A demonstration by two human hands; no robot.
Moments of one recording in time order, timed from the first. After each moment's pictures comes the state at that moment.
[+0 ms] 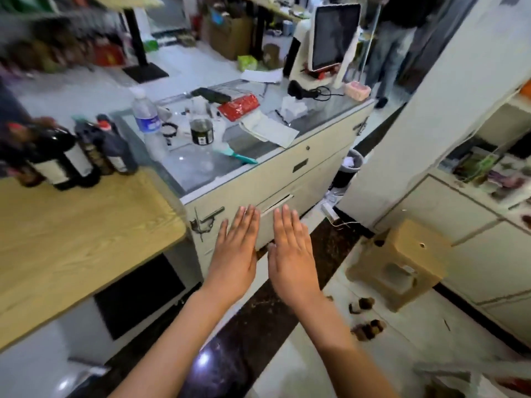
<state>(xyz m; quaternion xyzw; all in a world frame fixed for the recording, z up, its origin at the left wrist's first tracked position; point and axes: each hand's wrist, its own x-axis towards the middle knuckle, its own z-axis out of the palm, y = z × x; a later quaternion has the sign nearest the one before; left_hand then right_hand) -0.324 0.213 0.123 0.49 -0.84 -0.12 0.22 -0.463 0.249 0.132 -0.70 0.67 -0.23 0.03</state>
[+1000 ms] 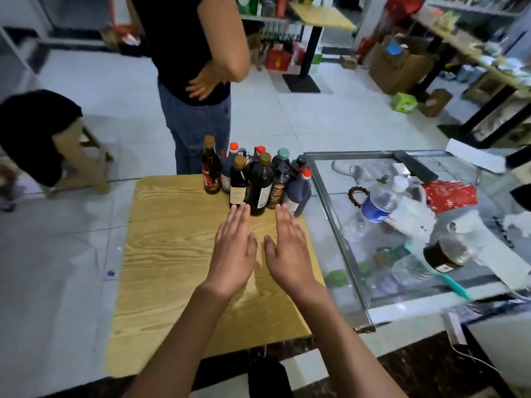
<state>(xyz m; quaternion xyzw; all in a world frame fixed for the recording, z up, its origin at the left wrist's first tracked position) 0.101 0.006 0.094 0.73 -0.57 -0.17 0.34 -0.025 -0.046 0.101 -0.83 0.48 -0.19 0.19</state>
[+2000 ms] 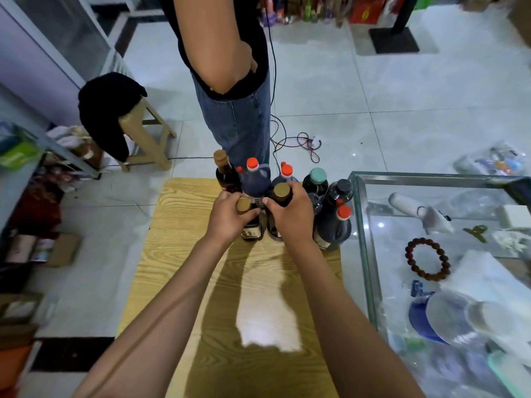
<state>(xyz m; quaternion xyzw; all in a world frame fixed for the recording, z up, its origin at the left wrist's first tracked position) 0.203 -0.200 0.032 0.85 -0.36 -0.19 0.33 0.074 -0.286 0.045 -0.71 0.49 -0.28 0.42</state>
